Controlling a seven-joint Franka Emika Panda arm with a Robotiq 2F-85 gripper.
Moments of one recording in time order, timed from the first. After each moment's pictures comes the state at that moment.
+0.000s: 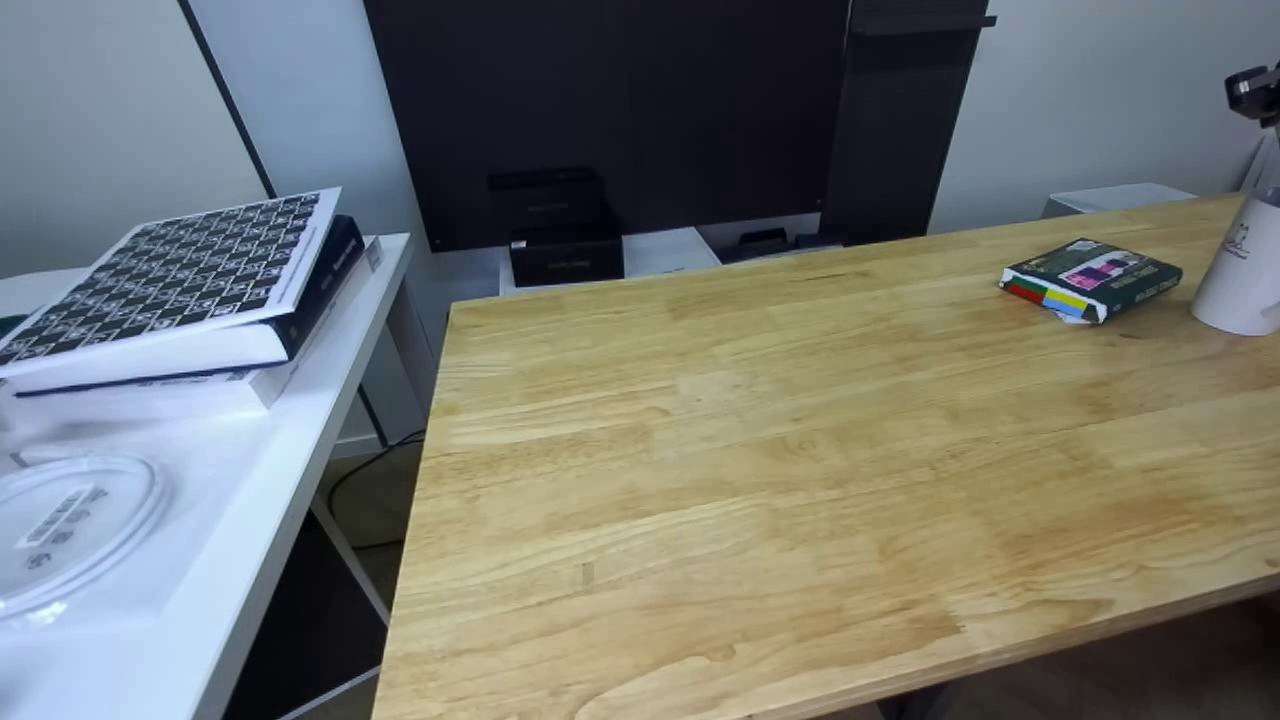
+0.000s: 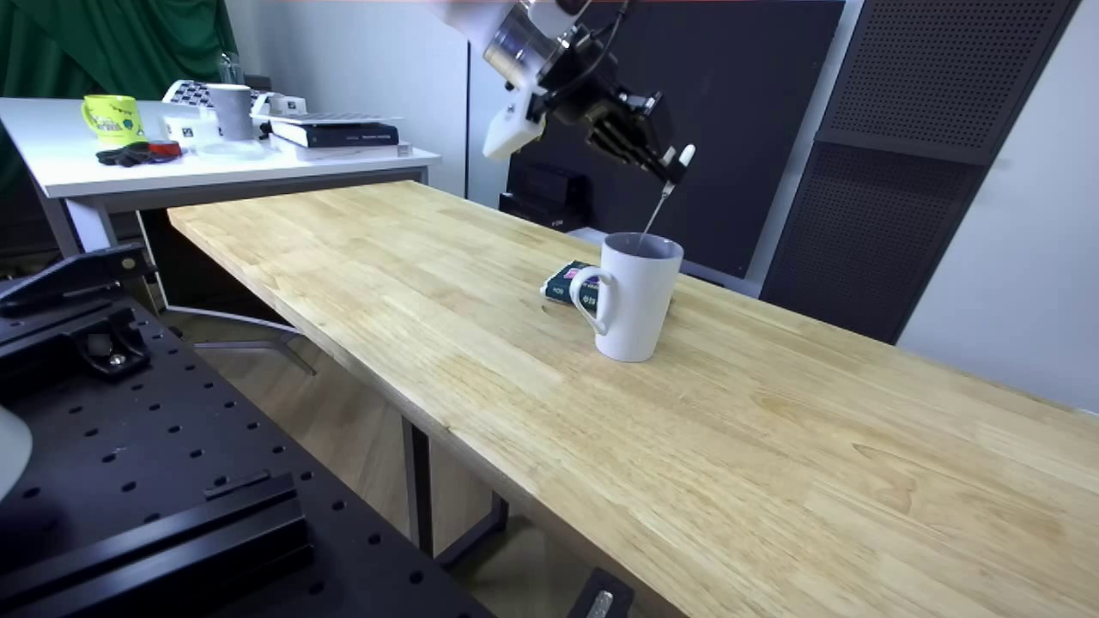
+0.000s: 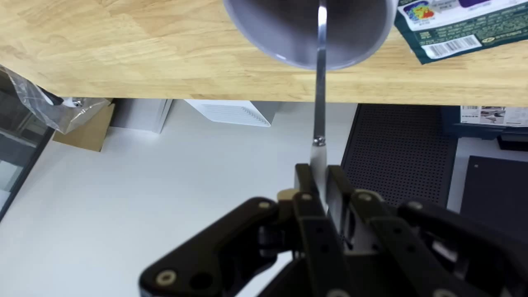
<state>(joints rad) -0.02 0.27 -0.01 -2.38 -1.92 2.45 2.19</state>
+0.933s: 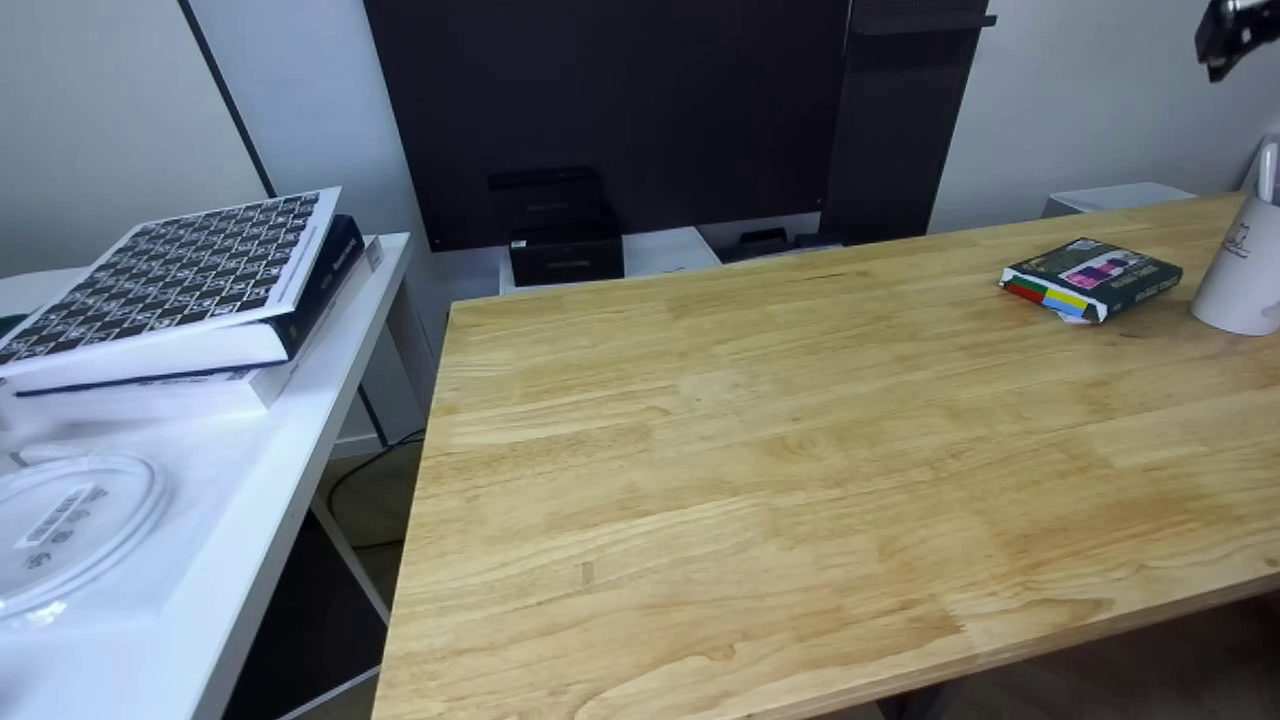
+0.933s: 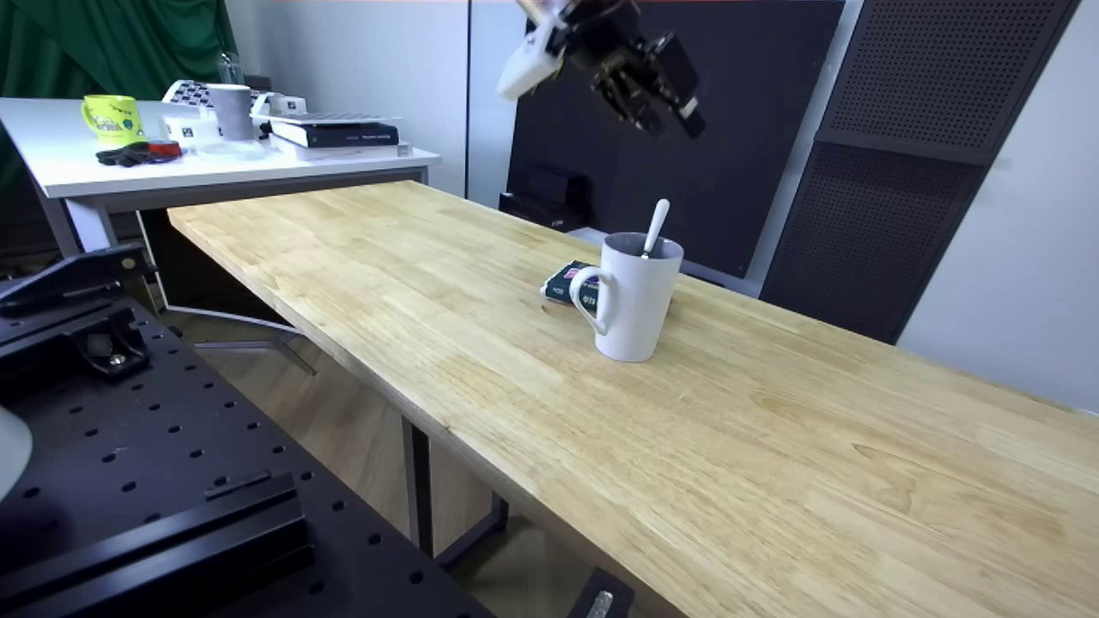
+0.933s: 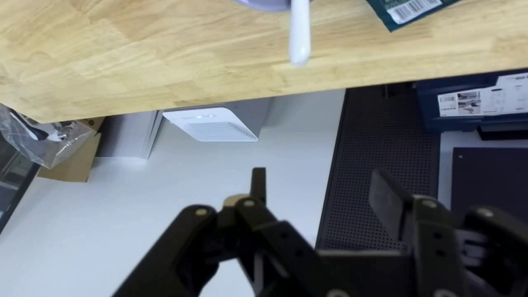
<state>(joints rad) -0.07 0.21 0.01 -2.31 -1.68 2.59 1.94</state>
